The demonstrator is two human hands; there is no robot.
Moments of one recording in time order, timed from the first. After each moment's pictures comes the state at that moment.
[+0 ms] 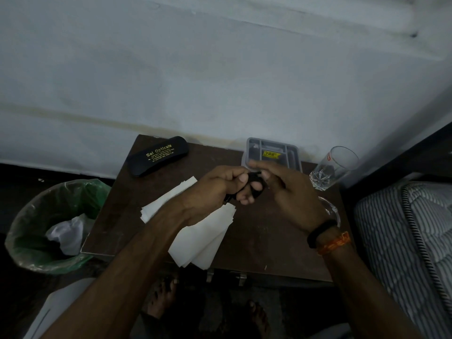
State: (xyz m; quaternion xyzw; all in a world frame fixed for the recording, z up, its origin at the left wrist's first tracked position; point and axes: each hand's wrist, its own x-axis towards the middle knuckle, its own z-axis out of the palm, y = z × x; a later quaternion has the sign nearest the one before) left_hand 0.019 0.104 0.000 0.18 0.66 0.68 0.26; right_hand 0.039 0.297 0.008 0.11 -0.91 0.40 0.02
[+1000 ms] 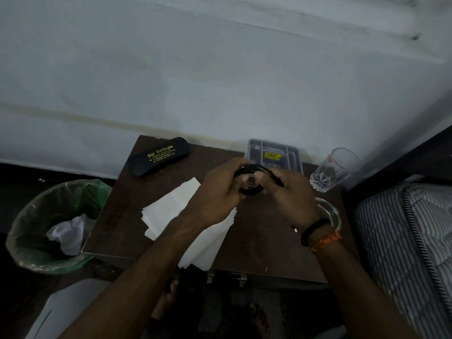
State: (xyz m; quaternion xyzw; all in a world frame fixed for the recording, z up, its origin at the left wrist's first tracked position) left_hand 0.021 0.116 -0.011 0.21 0.83 0.52 0.02; right_hand 0.033 0.290 -0.001 0.05 -0.90 0.43 0.04
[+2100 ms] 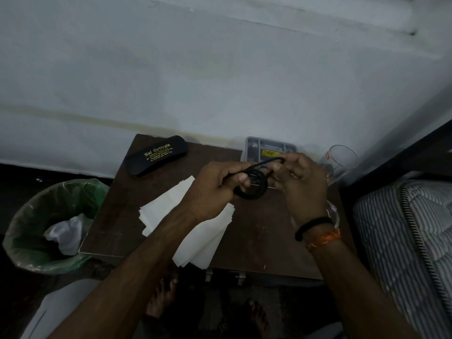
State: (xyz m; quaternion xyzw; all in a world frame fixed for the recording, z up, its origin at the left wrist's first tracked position) left_hand 0.019 0.110 -0.010 0.21 0.79 0.58 0.03; right_hand 0.039 0.285 0.009 -0.10 -0.73 0.66 0.14
